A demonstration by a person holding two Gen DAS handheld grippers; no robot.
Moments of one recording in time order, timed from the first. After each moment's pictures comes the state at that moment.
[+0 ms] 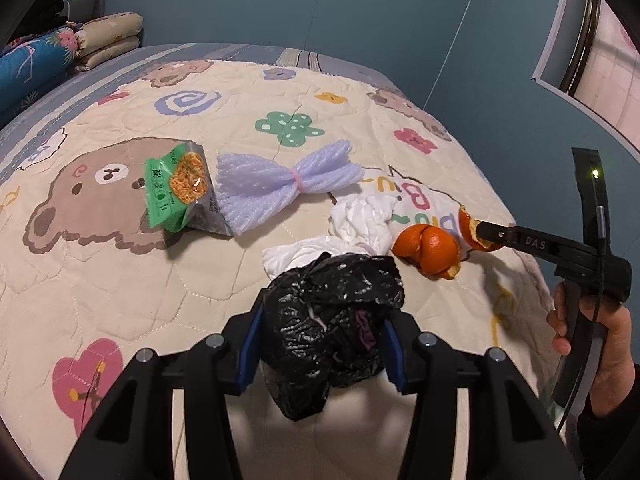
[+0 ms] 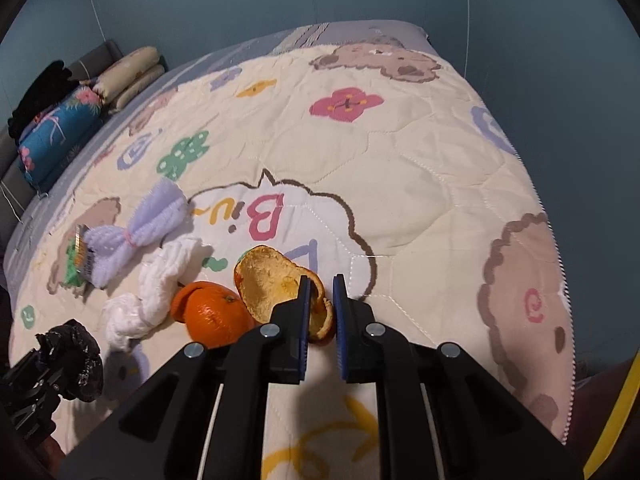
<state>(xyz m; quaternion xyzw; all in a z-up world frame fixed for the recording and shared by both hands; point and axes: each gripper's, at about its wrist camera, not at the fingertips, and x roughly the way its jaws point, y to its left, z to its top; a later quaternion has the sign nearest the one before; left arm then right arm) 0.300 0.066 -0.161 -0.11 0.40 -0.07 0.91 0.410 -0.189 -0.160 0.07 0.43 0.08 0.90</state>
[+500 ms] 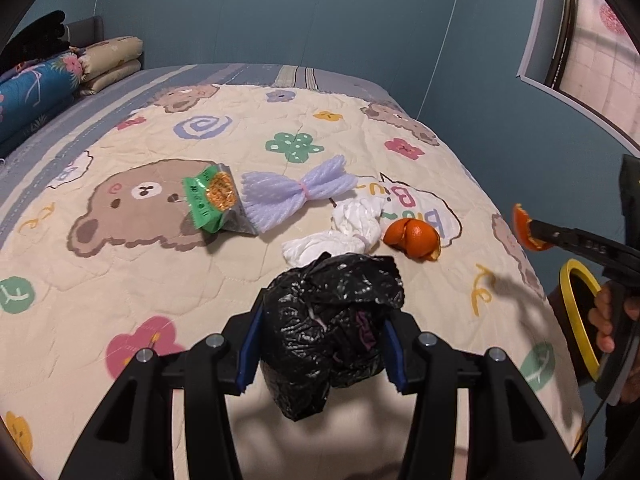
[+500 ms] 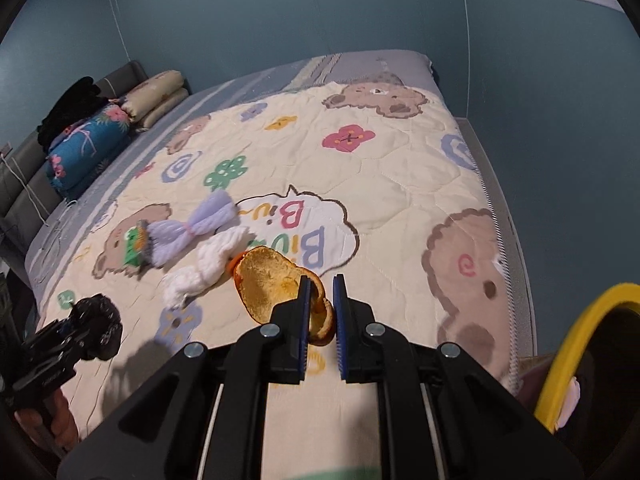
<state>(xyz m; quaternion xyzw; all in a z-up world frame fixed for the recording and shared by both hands) 0.246 0.076 -0.129 -0.07 0.38 -0.07 0.92 0.310 -0.221 -0.099 0.08 0.38 0.11 0.91</state>
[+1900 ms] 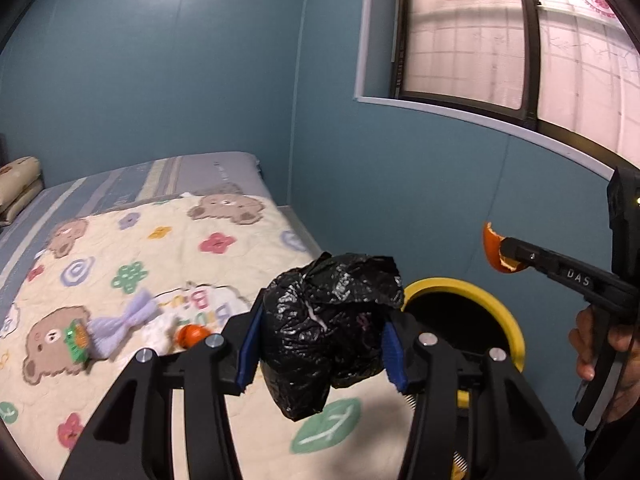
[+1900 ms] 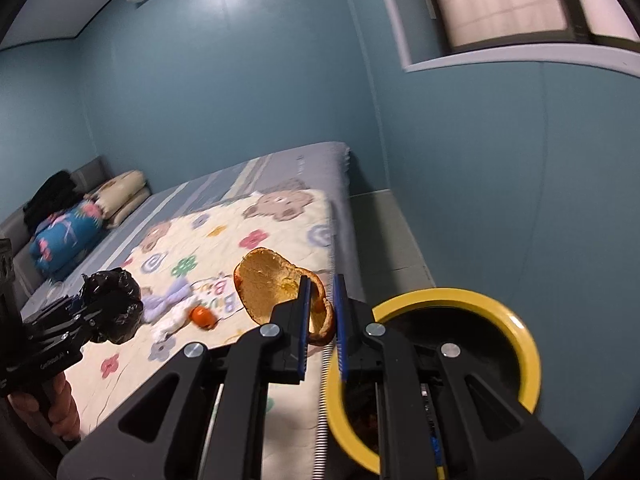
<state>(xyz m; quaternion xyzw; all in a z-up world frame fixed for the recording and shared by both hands) 0.183 -0.144 0.010 0.02 0.26 -0.25 0.93 0.122 -0.416 0.011 0.14 0.24 0.00 0.96</state>
